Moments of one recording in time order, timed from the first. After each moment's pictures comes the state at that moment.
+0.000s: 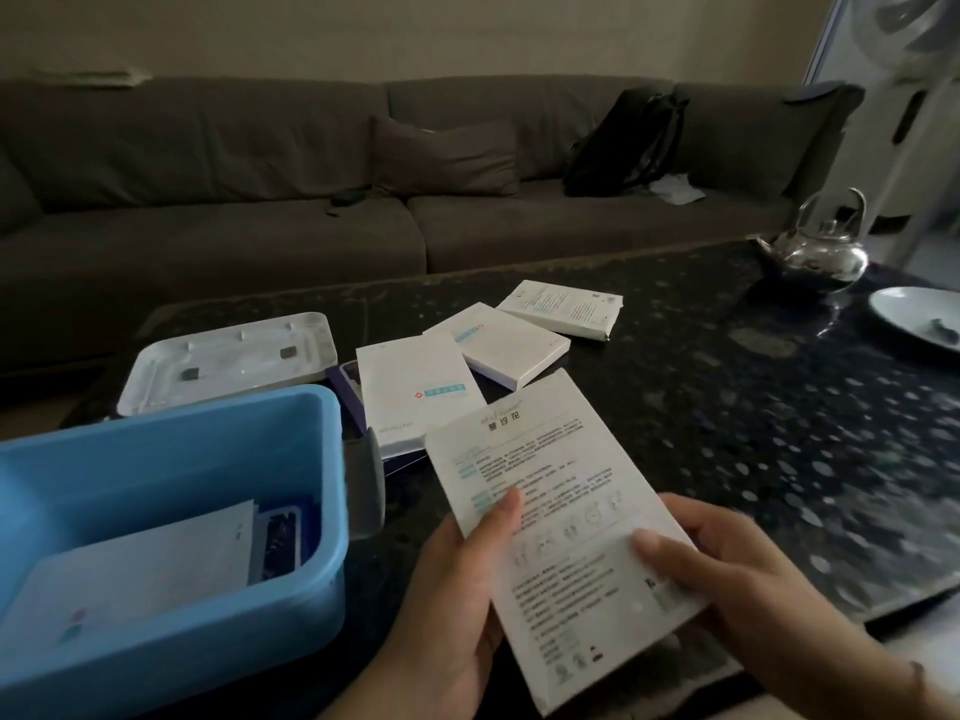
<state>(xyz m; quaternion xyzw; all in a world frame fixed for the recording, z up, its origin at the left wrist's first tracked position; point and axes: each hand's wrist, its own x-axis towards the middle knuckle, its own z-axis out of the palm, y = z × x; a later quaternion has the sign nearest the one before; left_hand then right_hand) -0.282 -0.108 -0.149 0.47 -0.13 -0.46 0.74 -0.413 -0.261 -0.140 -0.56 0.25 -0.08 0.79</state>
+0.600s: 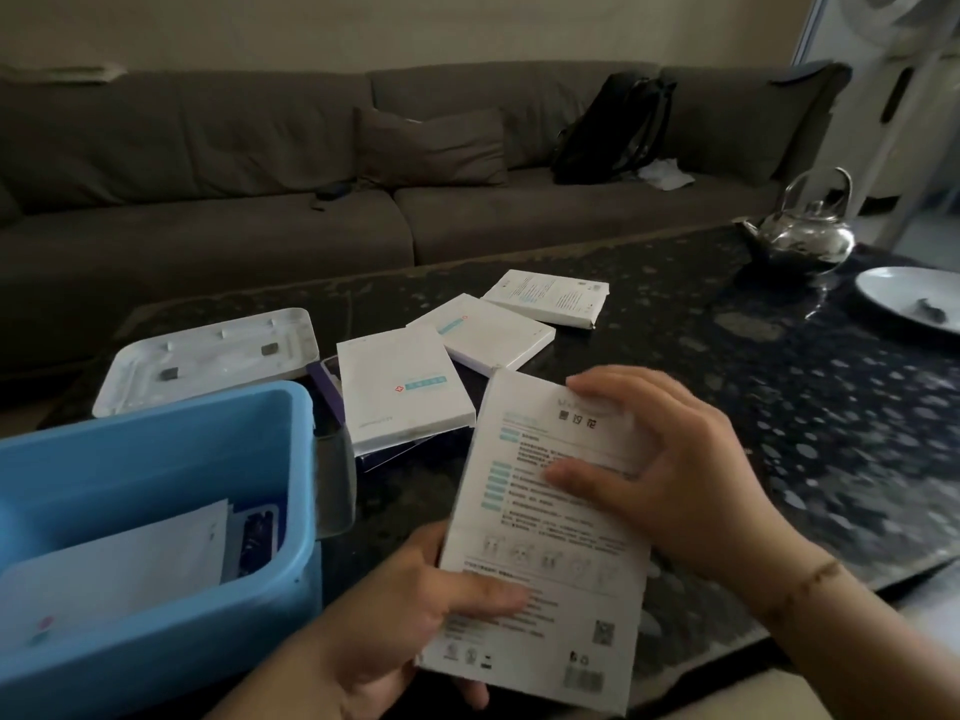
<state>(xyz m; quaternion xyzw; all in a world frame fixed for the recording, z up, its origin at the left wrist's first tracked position) -0.259 -0.093 -0.141 0.56 -0.26 -0.54 0.56 -0.375 -0.281 -0.121 -0.90 0.14 -0.32 0.25</state>
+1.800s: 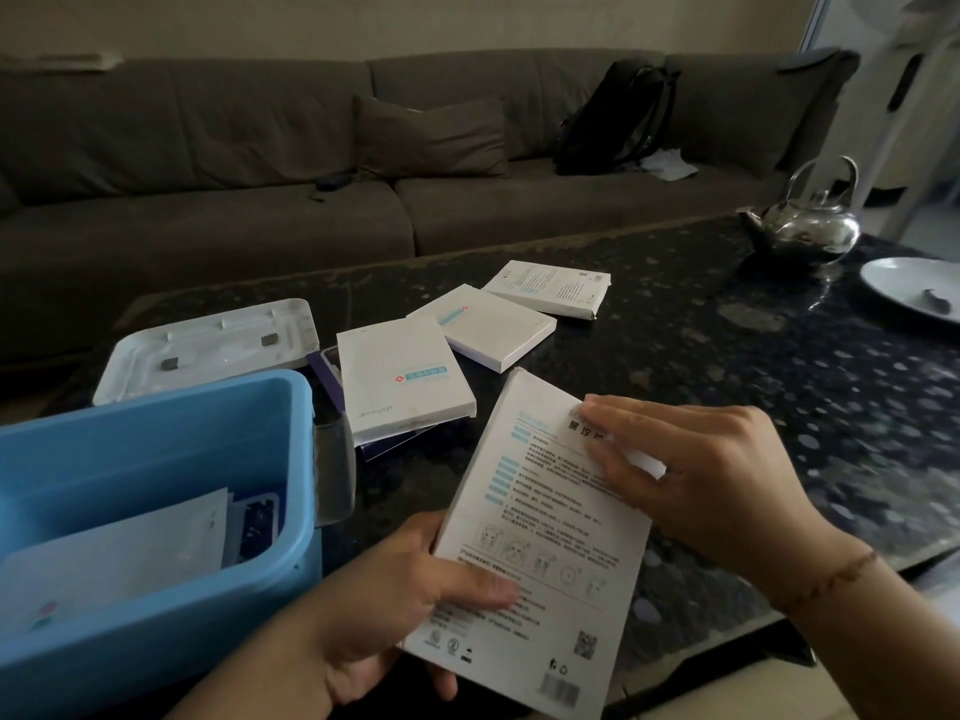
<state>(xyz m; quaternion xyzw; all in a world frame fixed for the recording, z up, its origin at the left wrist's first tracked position) -0.253 -0.089 -0.135 0.60 -0.26 -0.56 0.50 -0.388 -0.300 -0.136 -0.92 0.02 -0.39 0.04</state>
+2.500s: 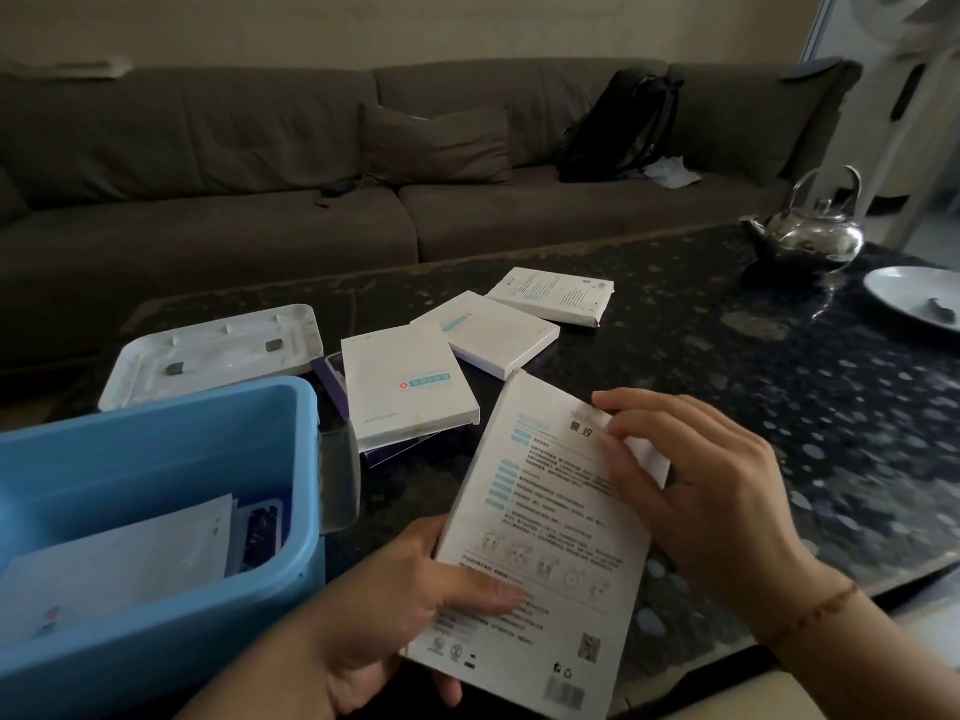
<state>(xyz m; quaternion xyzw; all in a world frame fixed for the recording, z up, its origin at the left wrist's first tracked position) -0.252 -0.090 -0.136 0.59 -0.27 -0.56 0.51 -0.385 -0.283 -0.136 -0.90 0.08 -0.42 0.10</state>
